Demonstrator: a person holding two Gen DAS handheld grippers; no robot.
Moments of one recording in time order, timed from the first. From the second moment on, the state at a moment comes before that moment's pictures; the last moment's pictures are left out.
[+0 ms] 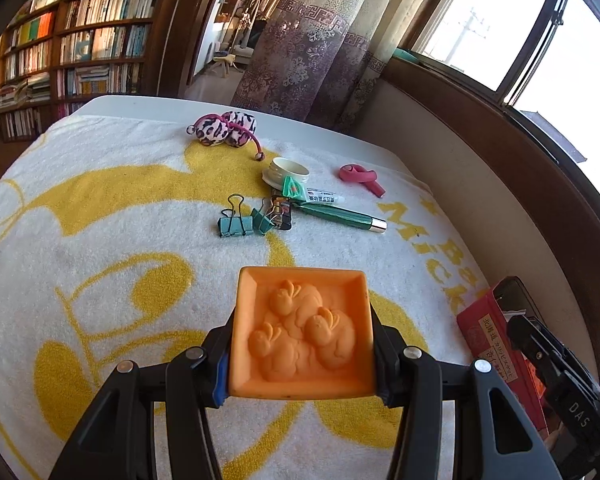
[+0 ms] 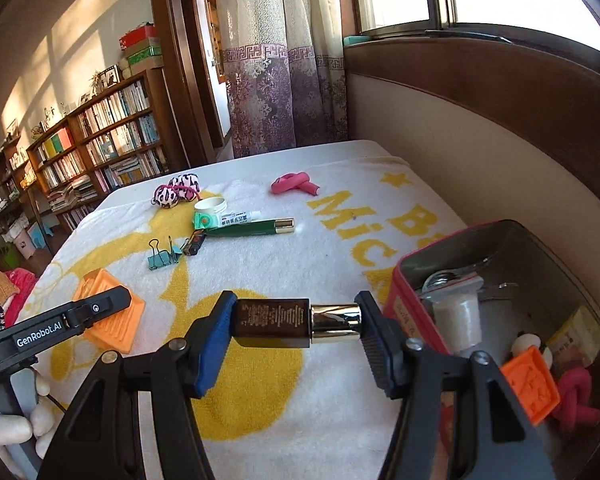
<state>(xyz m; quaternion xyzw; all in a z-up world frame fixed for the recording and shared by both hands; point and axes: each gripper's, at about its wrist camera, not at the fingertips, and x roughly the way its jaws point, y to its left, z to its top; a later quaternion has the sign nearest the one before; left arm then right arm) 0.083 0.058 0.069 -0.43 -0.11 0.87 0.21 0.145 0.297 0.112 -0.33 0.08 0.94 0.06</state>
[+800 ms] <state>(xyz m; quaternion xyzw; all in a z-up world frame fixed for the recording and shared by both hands) 0.145 0.276 0.126 -0.40 0.02 0.84 0.38 0.273 0.448 0.112 -0.29 0.14 0.93 0.17</state>
